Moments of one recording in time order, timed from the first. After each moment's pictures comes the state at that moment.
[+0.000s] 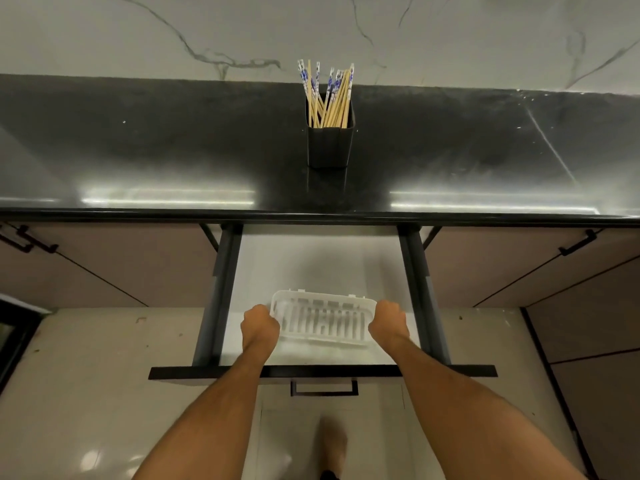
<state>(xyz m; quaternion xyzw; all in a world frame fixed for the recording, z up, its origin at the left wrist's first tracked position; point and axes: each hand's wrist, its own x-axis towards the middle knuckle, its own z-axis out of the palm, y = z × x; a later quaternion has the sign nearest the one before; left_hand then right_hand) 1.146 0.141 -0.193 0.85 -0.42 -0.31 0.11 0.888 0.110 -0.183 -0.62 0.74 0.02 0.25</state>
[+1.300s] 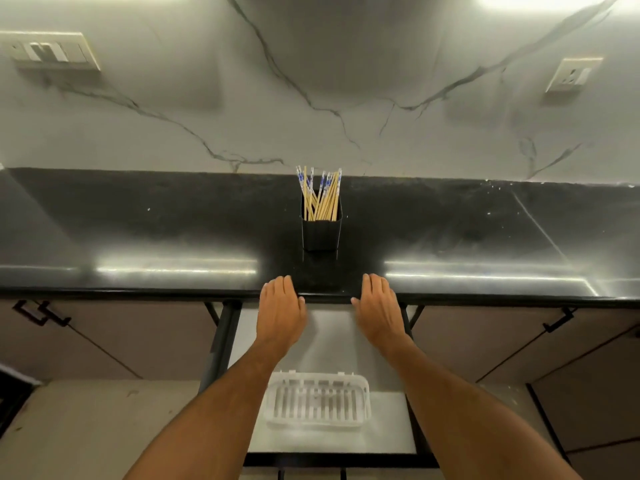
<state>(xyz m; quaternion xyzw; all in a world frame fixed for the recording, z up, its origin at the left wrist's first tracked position) 1.106 0.035 -0.062 0.73 -0.66 -0.03 0.17 0.894 0.000 -0.070 -0.77 0.63 -0.12 -0.01</state>
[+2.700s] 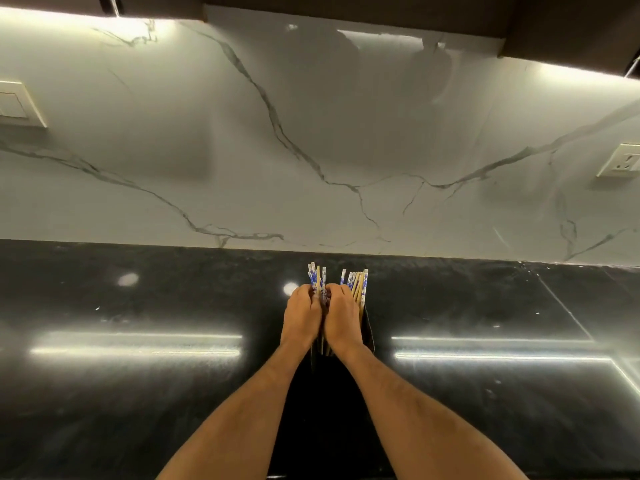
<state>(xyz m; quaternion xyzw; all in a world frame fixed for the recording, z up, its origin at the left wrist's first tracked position) 1.143 -0.301 -0.003 0.67 -0.53 -0.30 0.42 1.052 -0.301 -0.005 -0.69 0.62 -0.34 0.14</state>
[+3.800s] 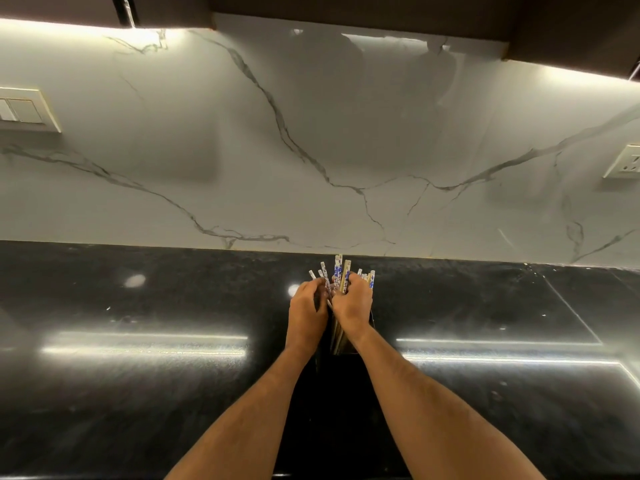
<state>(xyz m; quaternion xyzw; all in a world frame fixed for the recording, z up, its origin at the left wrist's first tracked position) 1.145 -0.290 0.000 0.61 -0.57 -0.22 0.51 1.052 -0.322 0.019 -0.57 0.67 -0.41 0.23</state>
